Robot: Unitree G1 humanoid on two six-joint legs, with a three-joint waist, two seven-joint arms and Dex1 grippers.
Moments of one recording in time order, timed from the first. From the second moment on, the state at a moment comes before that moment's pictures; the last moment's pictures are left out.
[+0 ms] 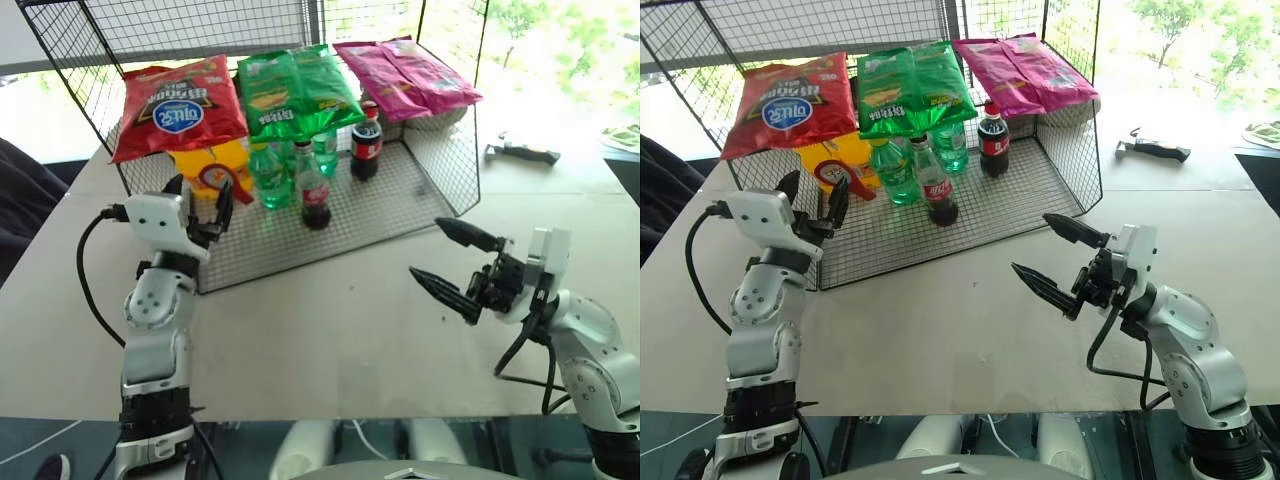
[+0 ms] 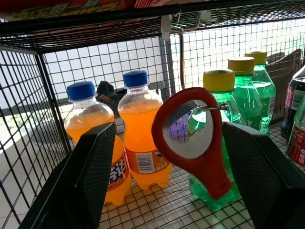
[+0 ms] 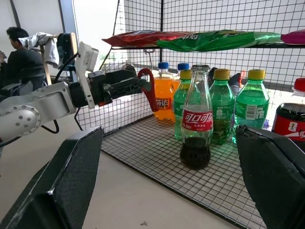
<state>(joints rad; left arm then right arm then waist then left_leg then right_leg) -0.20 0.36 0.29 -0.13 -0.22 -0.01 -0.26 -0.03 -0.48 -0.05 -0.50 0.66 0.19 0.81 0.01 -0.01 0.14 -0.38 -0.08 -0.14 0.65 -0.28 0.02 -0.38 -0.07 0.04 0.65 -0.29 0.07</state>
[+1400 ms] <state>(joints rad) -0.27 0.35 0.30 -0.06 -0.28 0.01 -0.29 -0.02 -0.47 -0.05 -0.49 0.63 0.19 0.82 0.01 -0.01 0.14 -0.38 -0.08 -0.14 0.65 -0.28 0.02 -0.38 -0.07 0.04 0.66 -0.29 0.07</state>
